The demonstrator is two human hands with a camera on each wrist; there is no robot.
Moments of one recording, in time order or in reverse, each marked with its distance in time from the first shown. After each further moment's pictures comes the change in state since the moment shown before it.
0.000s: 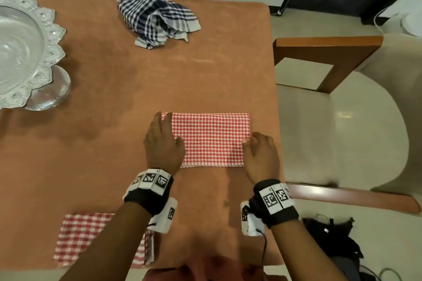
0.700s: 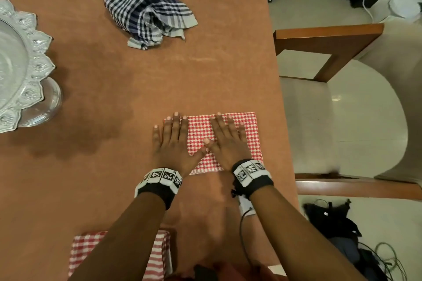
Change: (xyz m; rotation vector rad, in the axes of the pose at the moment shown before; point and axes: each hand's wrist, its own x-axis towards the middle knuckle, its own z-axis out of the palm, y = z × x) left_hand 0.027 -0.028 0.028 0.399 -0.271 0.200; right_hand 0.040 -0.036 0.077 -0.412 -0.362 -0.336
